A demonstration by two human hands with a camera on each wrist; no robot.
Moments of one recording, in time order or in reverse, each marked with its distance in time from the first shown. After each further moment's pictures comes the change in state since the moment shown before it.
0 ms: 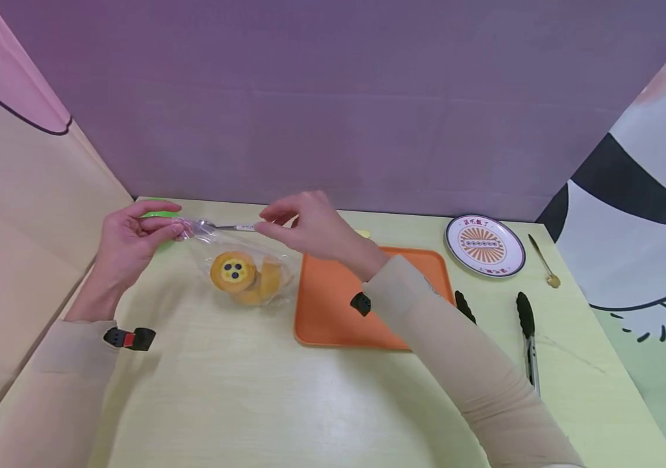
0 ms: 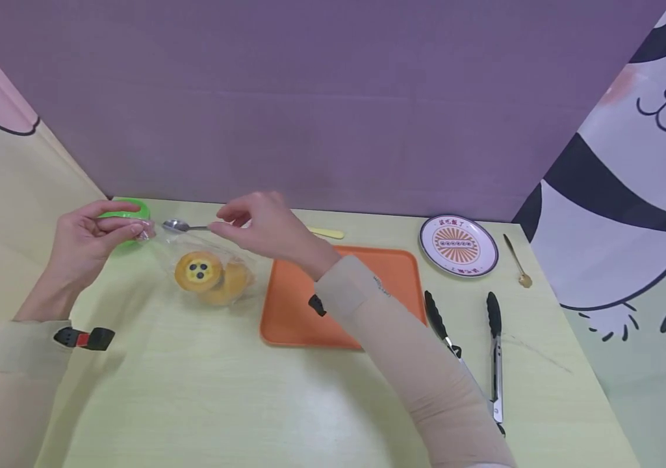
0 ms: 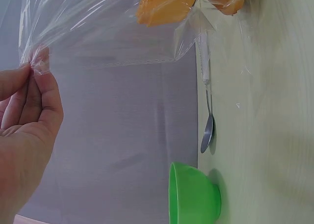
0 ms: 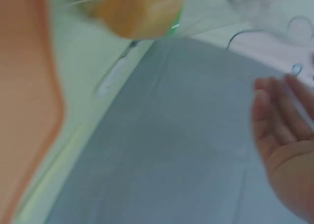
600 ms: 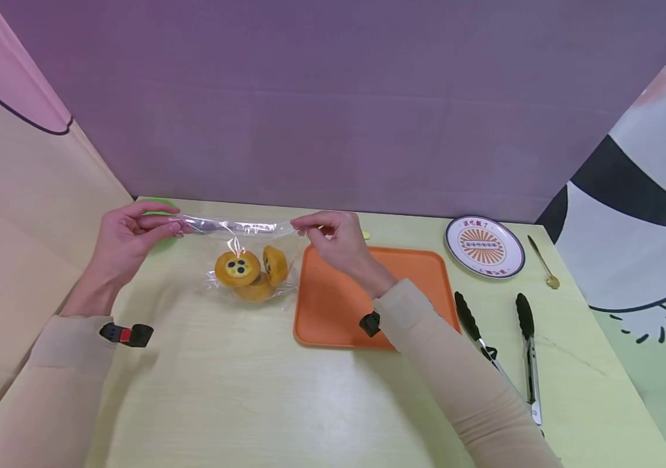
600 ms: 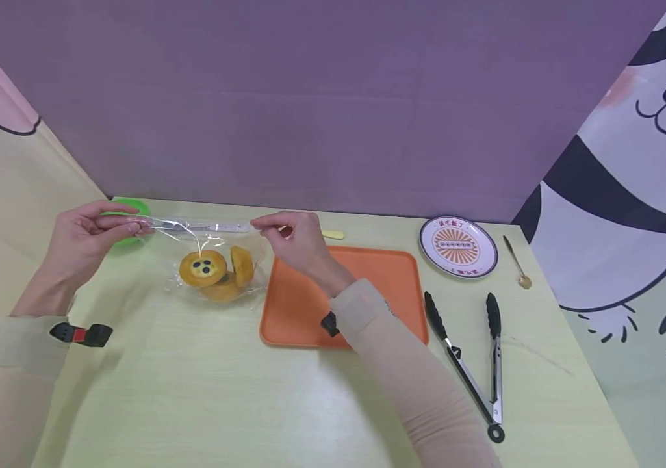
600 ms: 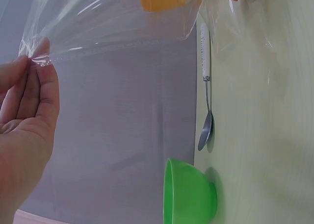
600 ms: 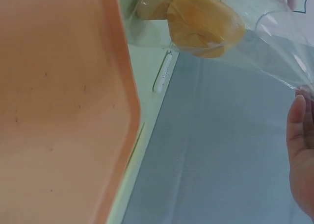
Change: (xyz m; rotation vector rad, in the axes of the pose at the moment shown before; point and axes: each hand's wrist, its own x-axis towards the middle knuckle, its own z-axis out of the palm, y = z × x) left_hand 0.002 0.000 -0.010 0.014 -0.043 -0.015; right_hand -0.035 0.026 0.013 0.329 0.351 -0.004
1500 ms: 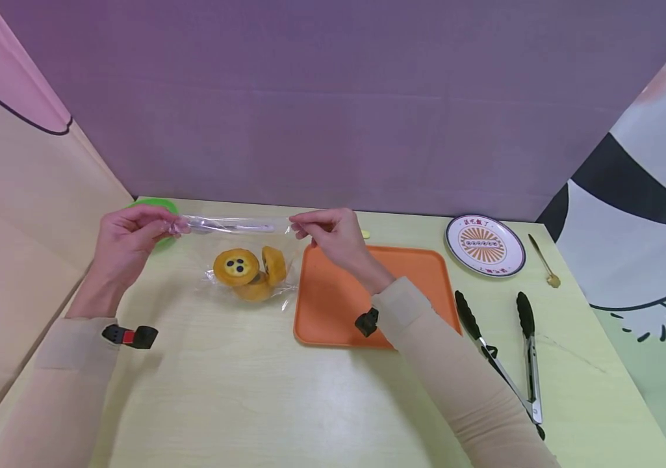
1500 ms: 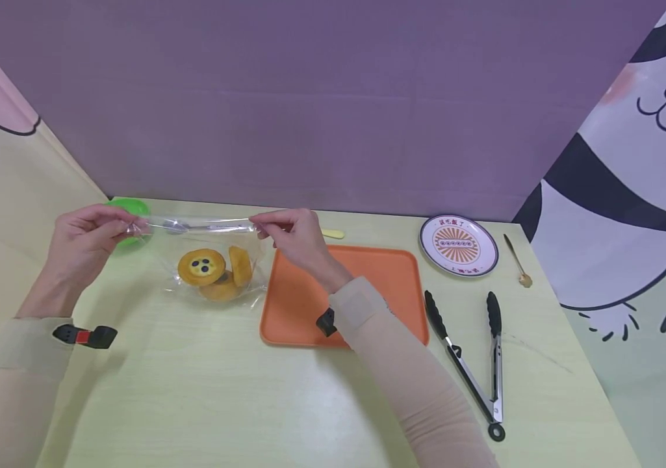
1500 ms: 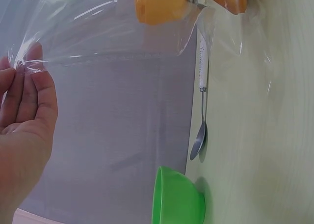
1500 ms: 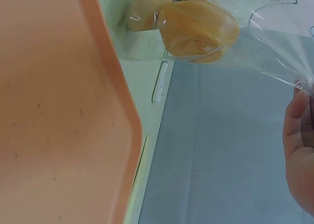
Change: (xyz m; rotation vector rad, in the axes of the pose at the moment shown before) left_hand -0.002 -0.003 0.004 -0.177 0.034 0.014; right_hand 0.004 0.001 0.000 0.219 -0.028 0.178
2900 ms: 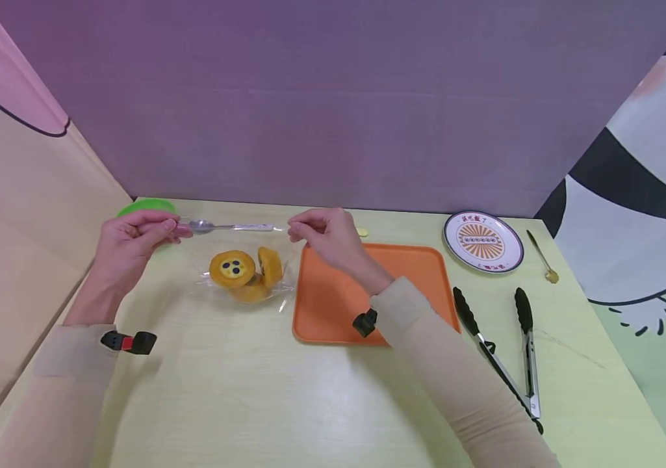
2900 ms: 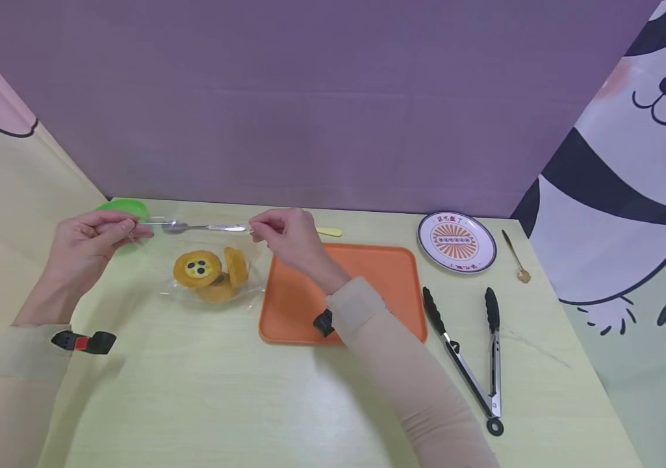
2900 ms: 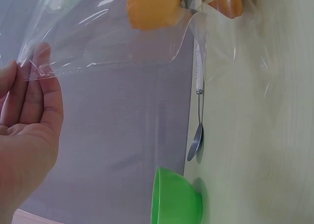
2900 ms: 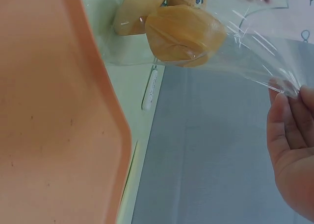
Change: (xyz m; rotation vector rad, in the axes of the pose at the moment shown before) left_hand -0.006 0.002 0.004 0.072 -0.013 -0.051; right_hand 0.003 0.012 0.002 -0.169 -0.005 0.112
